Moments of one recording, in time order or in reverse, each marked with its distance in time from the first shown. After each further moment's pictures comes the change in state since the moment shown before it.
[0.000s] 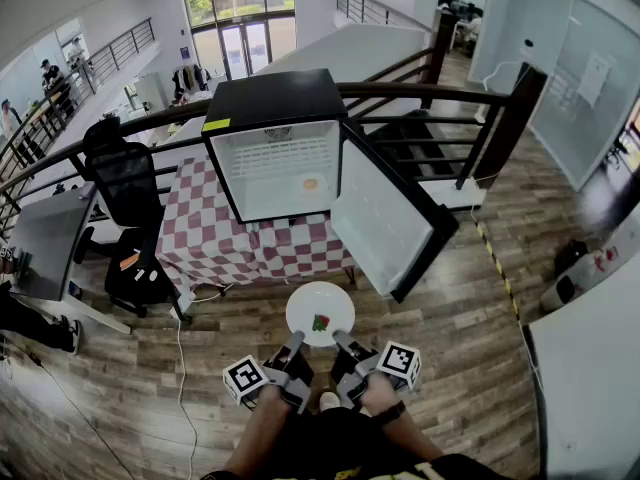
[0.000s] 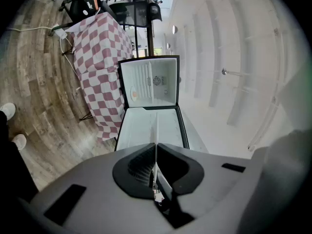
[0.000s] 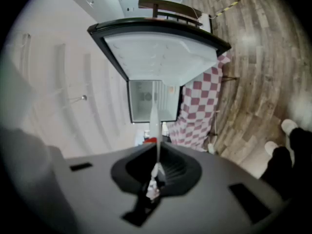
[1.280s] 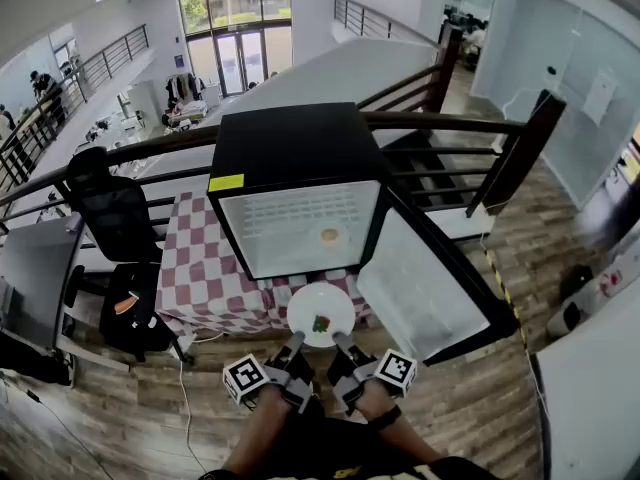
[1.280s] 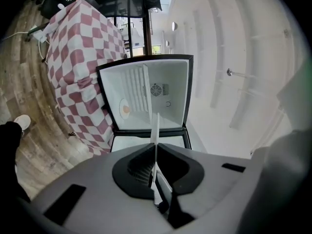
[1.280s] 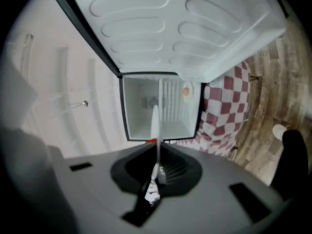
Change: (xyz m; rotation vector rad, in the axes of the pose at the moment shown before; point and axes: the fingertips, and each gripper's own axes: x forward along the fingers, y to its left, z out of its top) left arm 0.146 -0.012 0.190 0.007 0.026 -0.007; right arm 0.211 0.052 0.093 -0.015 -0.103 0.074
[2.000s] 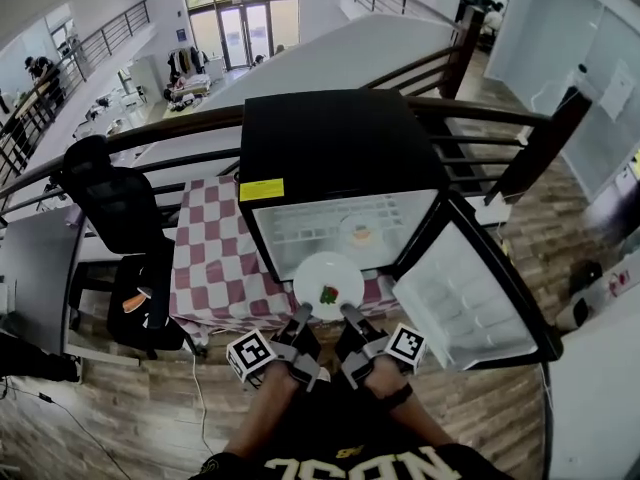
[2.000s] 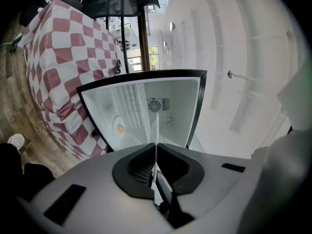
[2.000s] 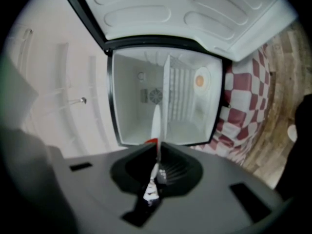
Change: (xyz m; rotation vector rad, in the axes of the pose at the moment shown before) left arm 0.047 -0.010 0.129 0.031 -0.006 -0.017; right arm 0.136 0.025 0.004 -0.029 0.006 0.010
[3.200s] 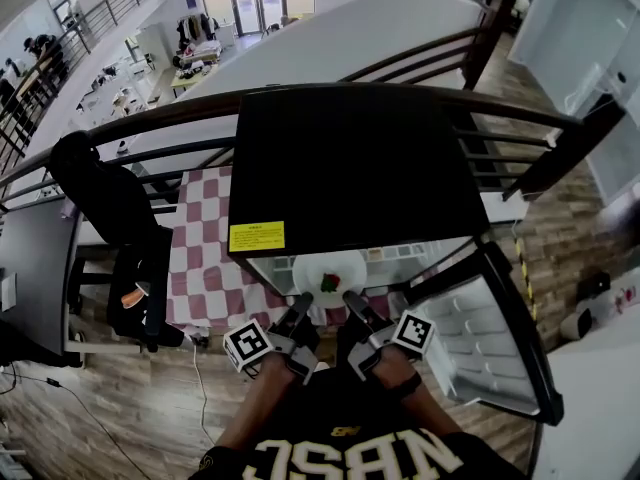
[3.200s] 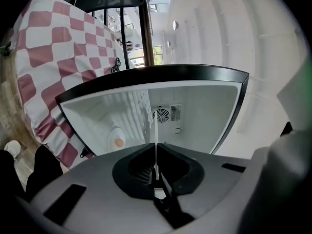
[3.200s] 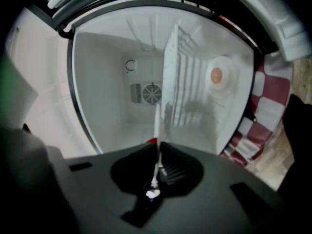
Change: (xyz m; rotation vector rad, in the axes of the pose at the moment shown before) left arm 0.093 0.015 0.070 -0.030 -0.014 0.045; right arm 0.105 0.004 0.068 -0.028 0.131 -0.022
